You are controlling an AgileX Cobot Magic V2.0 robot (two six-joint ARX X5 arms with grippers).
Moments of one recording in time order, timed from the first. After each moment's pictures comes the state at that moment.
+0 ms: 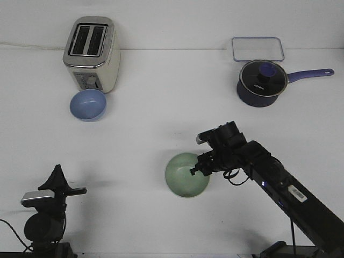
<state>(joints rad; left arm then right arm) 0.04 0.01 0.03 0.12 -0.11 -0.02 0.48 1.45 1.11 -0.79 -0.37 0.18</state>
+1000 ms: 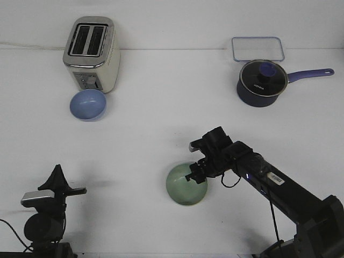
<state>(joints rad) 0.04 0.01 0.03 0.12 -0.11 -0.02 0.50 1.57 1.06 -0.74 -0.39 0.14</state>
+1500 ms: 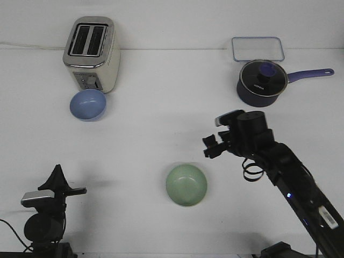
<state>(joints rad) 0.04 0.01 0.03 0.12 -0.11 -0.02 0.34 1.23 1.17 -0.64 -0.25 0.10</state>
